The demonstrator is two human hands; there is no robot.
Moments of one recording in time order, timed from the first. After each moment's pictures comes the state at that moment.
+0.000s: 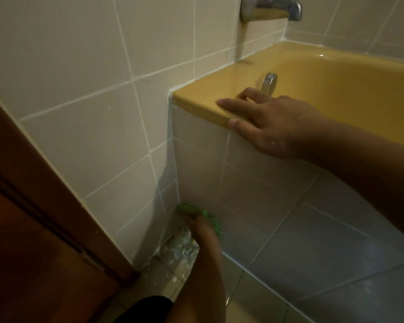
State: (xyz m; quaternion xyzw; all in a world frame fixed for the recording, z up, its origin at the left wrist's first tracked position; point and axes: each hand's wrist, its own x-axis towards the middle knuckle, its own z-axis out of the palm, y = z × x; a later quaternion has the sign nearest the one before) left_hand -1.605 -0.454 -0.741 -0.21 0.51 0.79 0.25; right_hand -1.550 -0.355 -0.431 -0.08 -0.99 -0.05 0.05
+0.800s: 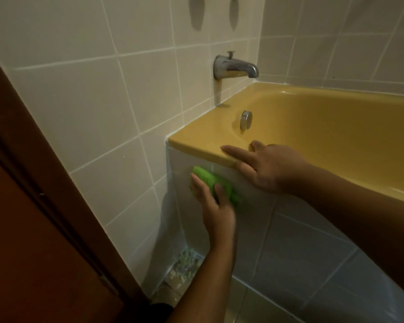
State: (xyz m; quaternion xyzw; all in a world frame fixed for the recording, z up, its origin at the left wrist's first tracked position) left_hand -1.564 -0.464 -0.590 0.16 0.72 0.67 -0.01; right_hand -1.496 -0.358 -0.428 -0.10 -0.99 -0.09 0.05
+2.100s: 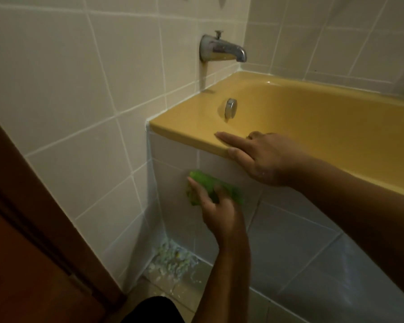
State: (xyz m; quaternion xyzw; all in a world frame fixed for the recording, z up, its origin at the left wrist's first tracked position) left_hand -1.514 -0.452 -0.569 0.00 0.61 0.79 0.11; right_hand -1.482 -0.356 -0.434 -0.13 -0.98 -0.09 0.07
